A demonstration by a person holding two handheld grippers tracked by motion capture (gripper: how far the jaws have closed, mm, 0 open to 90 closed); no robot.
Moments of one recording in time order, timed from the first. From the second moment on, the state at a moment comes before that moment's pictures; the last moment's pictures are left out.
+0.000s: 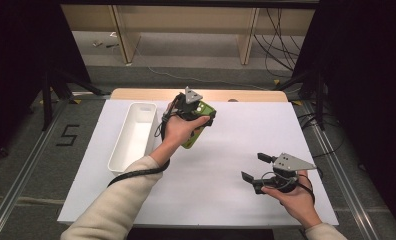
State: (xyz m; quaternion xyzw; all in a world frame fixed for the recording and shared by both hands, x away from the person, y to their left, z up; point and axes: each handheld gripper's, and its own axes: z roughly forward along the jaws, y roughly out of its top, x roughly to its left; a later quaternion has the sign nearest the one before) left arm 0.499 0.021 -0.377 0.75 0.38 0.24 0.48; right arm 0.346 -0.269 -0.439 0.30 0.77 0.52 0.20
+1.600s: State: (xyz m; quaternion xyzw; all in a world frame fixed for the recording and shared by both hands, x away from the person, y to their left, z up) left arm 0.495 0.057 -0.363 0.72 0.40 0.26 0.49; right arm 0.346 -0.269 -0.439 0.31 0.77 0.52 0.20
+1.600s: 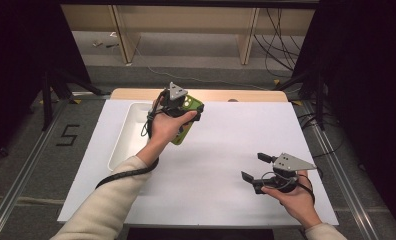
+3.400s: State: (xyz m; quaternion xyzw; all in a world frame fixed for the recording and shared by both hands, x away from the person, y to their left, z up) left arm 0.499 0.102 -0.353 0.70 0.43 0.29 0.50; right arm 0.347 -0.271 -0.439 0.31 0.77 0.52 0.20
